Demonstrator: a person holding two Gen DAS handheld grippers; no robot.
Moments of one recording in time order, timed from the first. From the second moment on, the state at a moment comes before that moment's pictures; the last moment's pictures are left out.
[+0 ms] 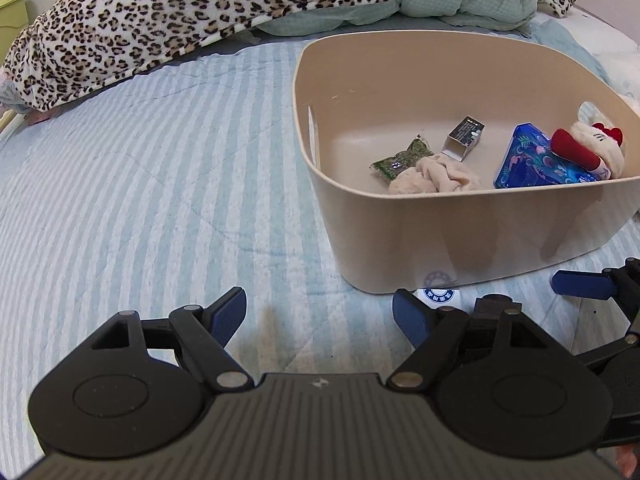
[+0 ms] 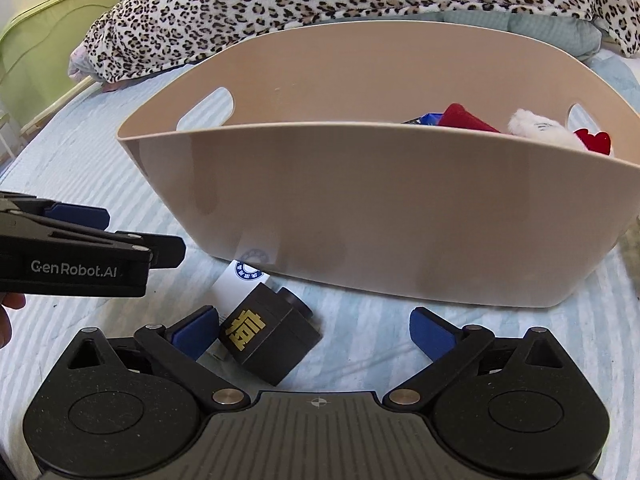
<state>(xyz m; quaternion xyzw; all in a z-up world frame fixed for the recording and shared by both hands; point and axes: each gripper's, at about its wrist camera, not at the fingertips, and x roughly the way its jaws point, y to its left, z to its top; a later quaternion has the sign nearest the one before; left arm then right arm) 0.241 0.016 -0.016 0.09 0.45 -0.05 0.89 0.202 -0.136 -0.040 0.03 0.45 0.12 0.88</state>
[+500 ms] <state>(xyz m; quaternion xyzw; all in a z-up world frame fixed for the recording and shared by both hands) 0.243 0.024 -0.018 0.09 0.45 -0.04 0.89 0.207 -0.135 -0.042 0.07 0.46 0.13 0.88</state>
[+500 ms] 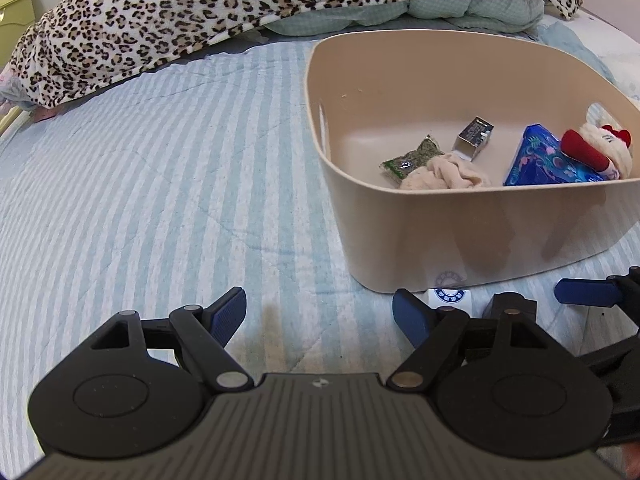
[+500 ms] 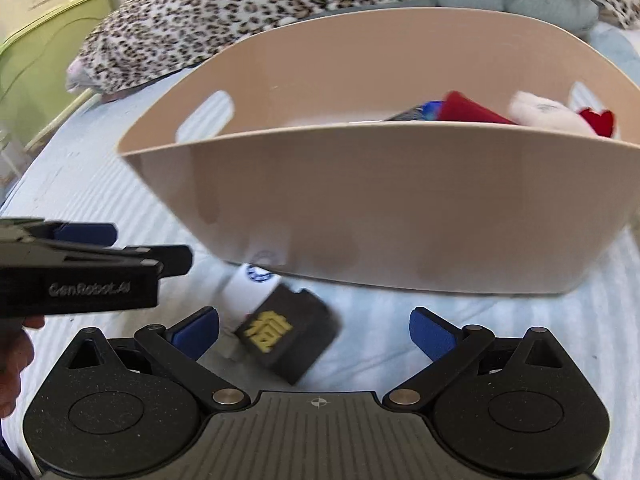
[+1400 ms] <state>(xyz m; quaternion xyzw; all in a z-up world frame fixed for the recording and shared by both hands) 0.249 -0.010 -0.043 0.04 0.50 -0.12 0.85 0.198 -0.170 -0.037 0.00 0.46 0.08 0.88</state>
